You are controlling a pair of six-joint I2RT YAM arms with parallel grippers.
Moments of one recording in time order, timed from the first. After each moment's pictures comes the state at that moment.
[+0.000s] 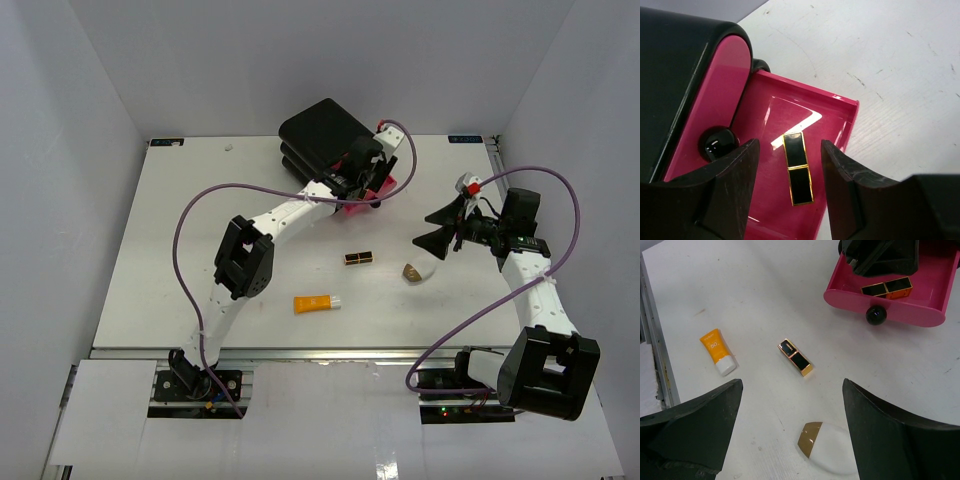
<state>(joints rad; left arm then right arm) -0.77 2.33 2.14 -0.23 -0.26 0.11 -0.17 1.17 0.82 -0.27 -1.22 -0.45</state>
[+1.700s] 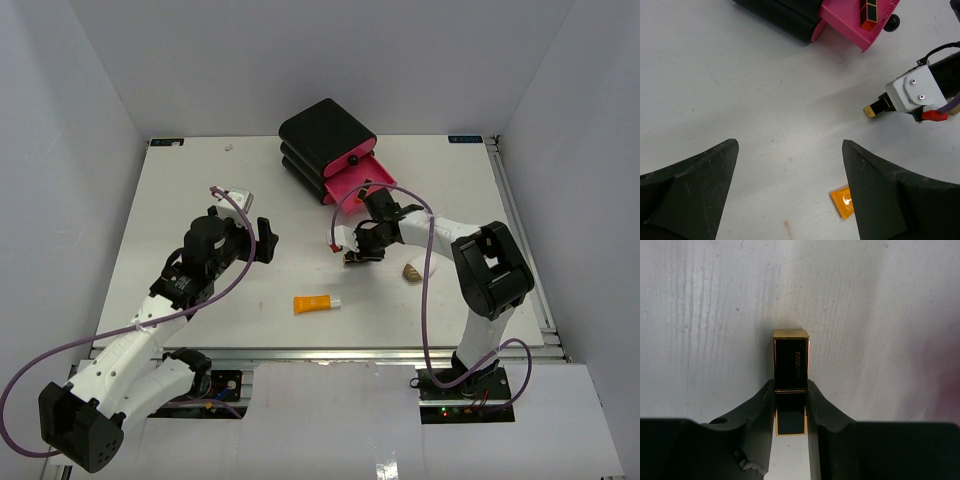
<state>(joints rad) -0.48 0.88 0.73 -0.19 -0.04 -0.15 0.54 1.82 1.14 -0.48 -0.45 -1.21</state>
